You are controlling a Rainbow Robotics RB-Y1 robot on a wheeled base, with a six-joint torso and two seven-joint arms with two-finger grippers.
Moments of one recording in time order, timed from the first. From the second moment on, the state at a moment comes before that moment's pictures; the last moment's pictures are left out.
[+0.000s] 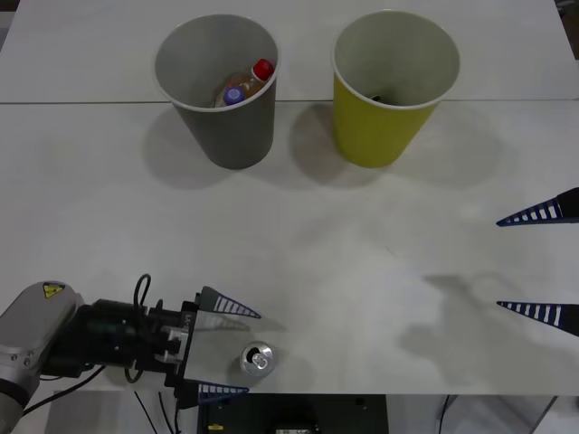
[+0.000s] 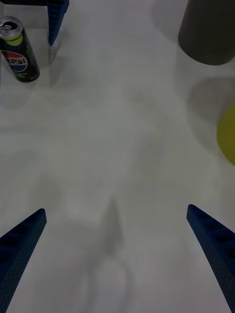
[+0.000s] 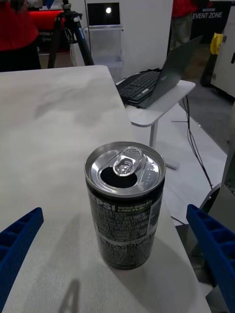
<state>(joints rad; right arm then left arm) 0.26 -1.13 -0.26 -2.01 1.31 -1.13 -0.09 -0.11 0.44 -0.14 -1.26 -1.40 -1.49 -0.63</state>
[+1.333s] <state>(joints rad) 0.26 -1.13 -0.26 -2.01 1.31 -1.13 -0.09 -0.14 0.35 -0.16 -1.23 -1.49 -1.49 -0.52</state>
